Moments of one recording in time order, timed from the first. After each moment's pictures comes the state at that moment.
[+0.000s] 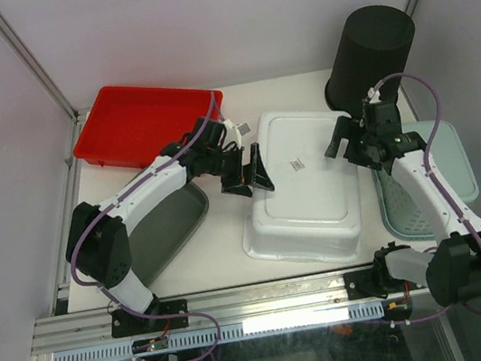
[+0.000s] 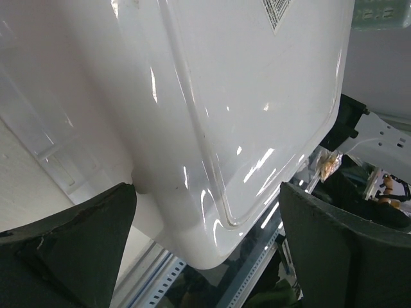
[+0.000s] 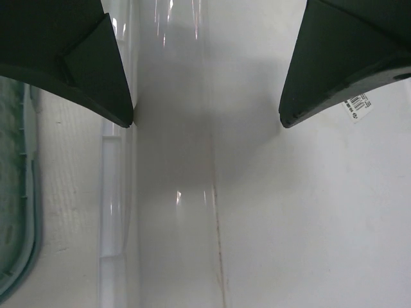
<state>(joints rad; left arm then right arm) -0.66 1.68 1.32 -0.52 0.66 -0.55 0.09 1.14 0.97 -0.69 -0.04 0.46</state>
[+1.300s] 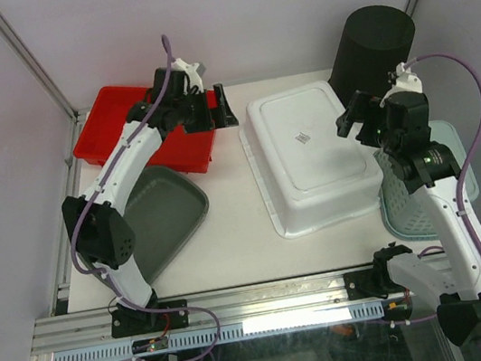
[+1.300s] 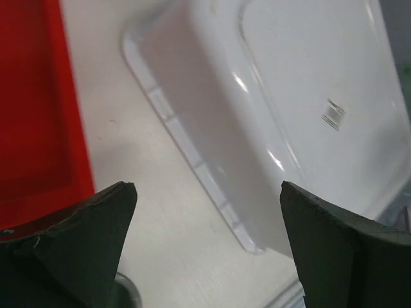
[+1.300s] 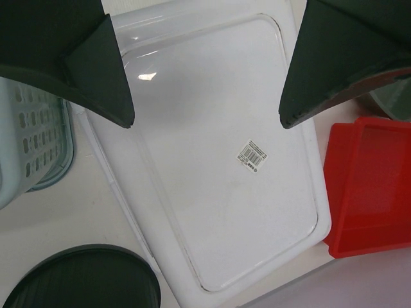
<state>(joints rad) -0.48 1.81 1.75 -0.65 0.39 -0.40 0.13 0.93 1.11 -0.62 0.09 0.42</state>
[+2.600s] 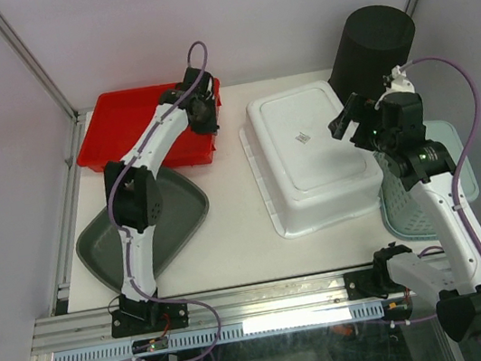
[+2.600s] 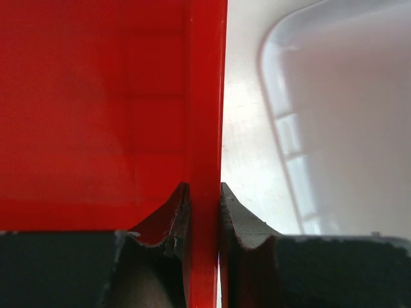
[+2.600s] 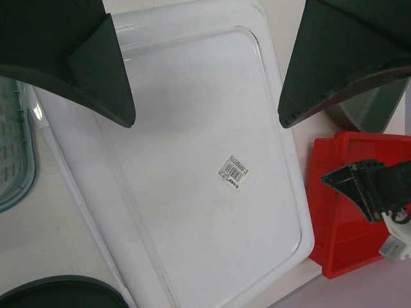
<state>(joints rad) -0.45 2.21 2.04 -0.83 -0.05 -0.26 0.13 0.94 1.07 -0.63 0.00 0.52</state>
